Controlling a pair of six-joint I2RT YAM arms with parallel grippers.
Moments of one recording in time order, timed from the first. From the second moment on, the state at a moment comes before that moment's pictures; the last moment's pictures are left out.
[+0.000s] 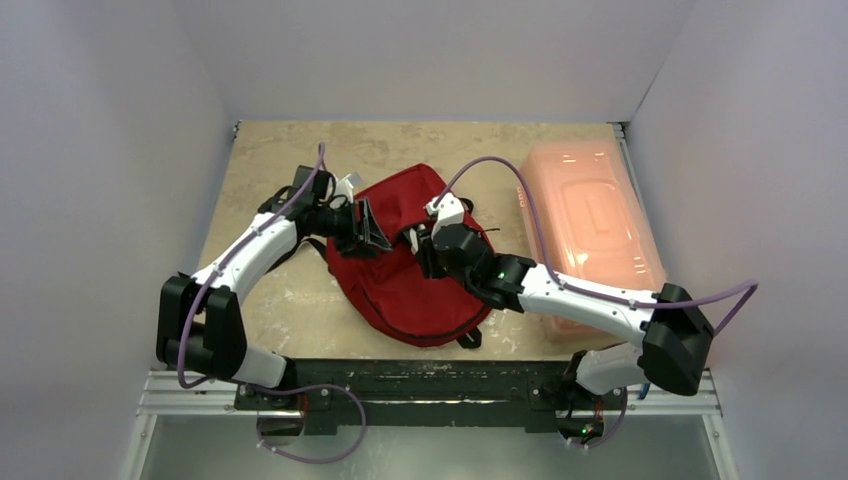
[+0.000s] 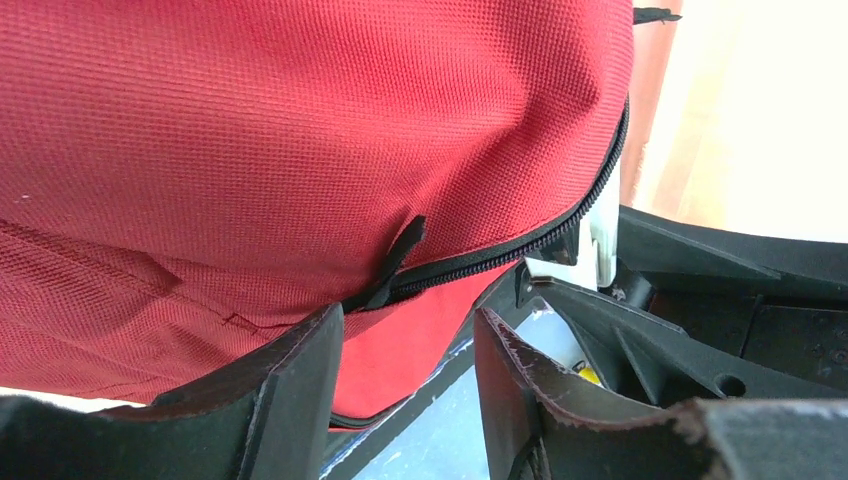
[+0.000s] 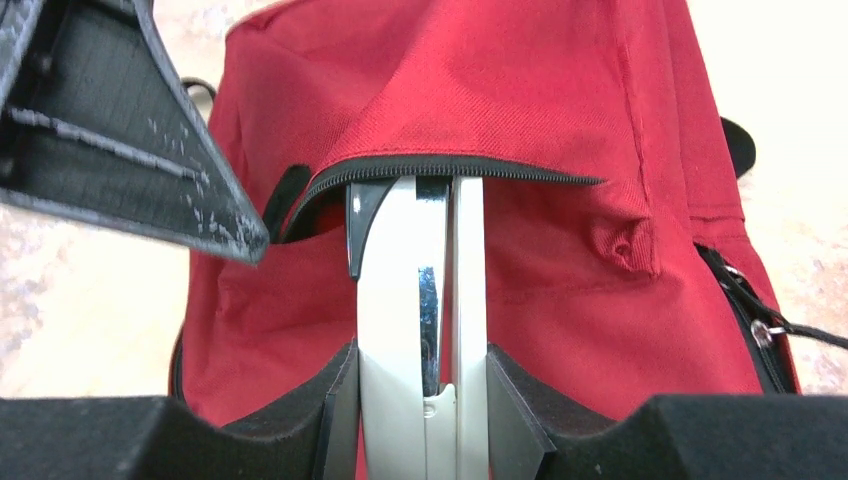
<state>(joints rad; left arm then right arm) -0.25 1.45 1.04 -0.60 0.69 -0.54 1.01 1.35 0.95 -0.16 0.41 0.39</state>
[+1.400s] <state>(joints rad) -0.18 1.53 0.99 -0.53 0.63 -0.56 0.89 1.85 0.94 0.65 0.59 1.45</state>
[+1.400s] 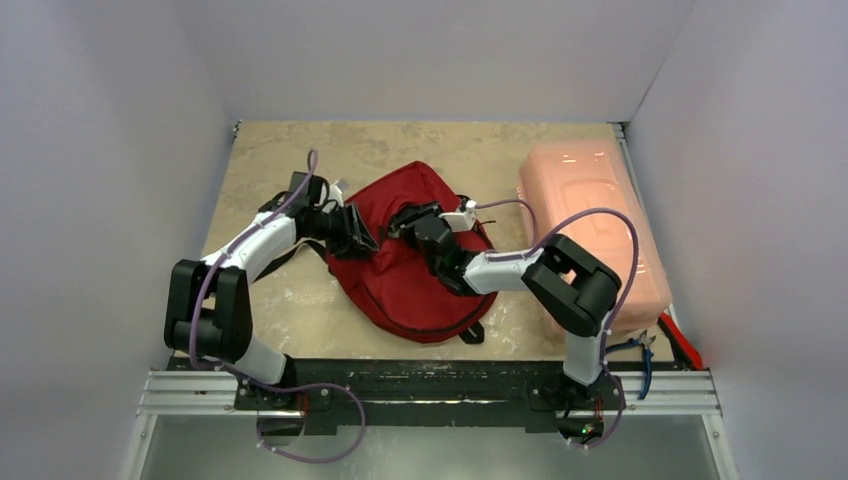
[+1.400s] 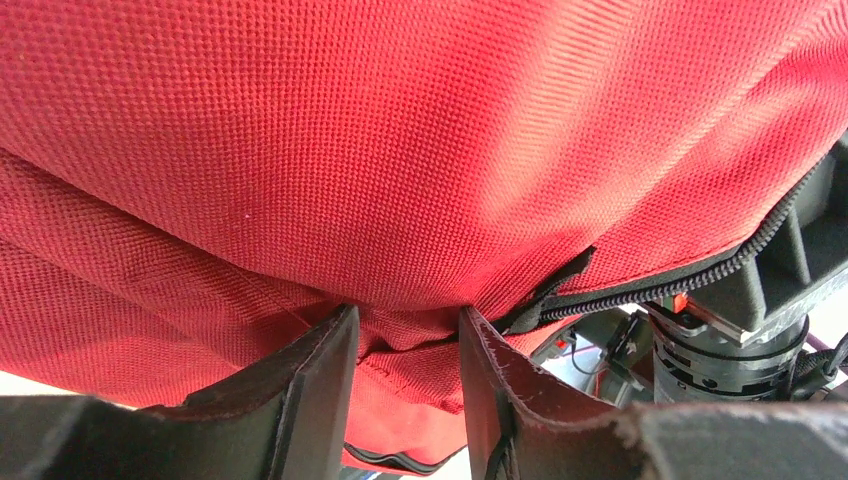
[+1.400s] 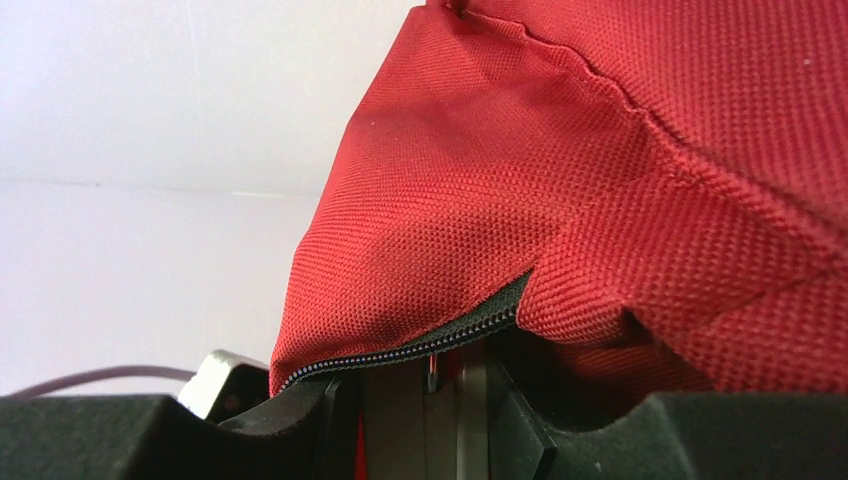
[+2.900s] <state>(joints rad) -0.17 1.47 0.98 -0.55 0.60 -0.56 0.80 1.80 1.08 0.40 0.01 0.98</state>
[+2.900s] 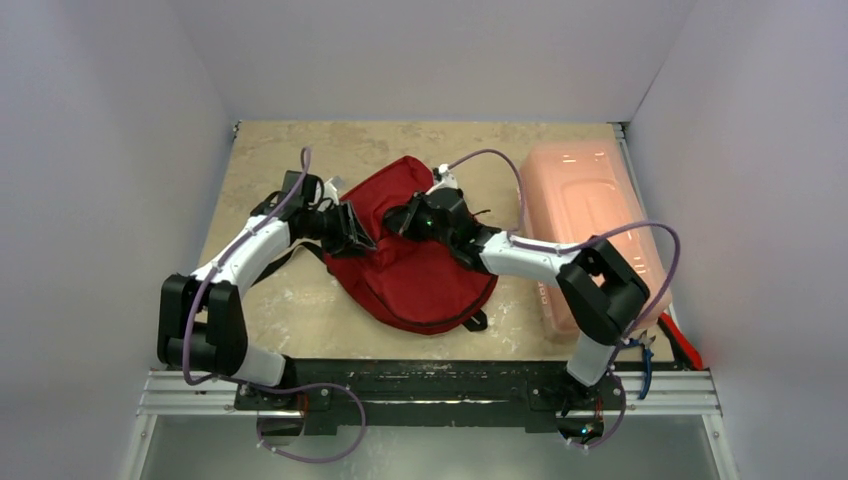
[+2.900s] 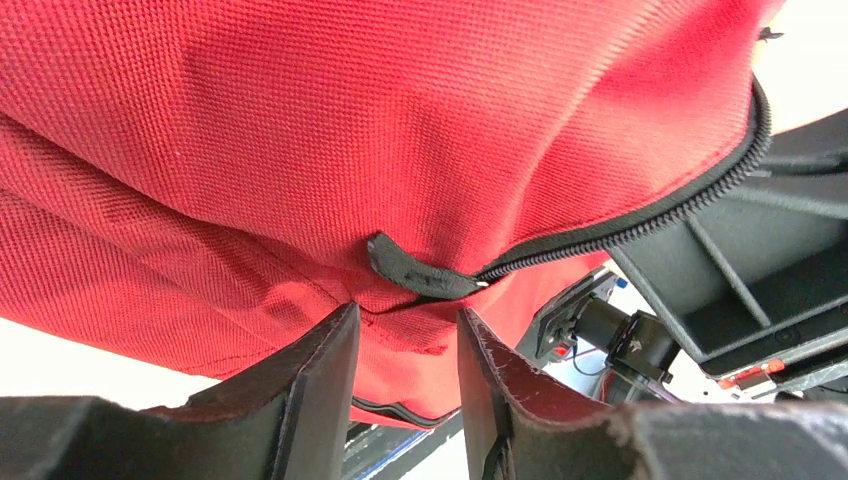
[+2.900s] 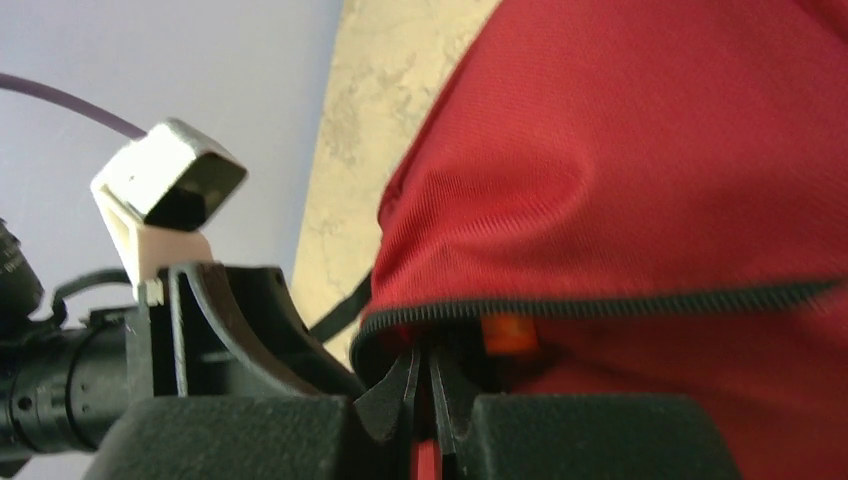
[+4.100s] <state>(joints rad) -0.30 1.84 1.43 -0.54 0.70 -0.64 0.71 1.49 0.69 0.22 0.16 0.58</state>
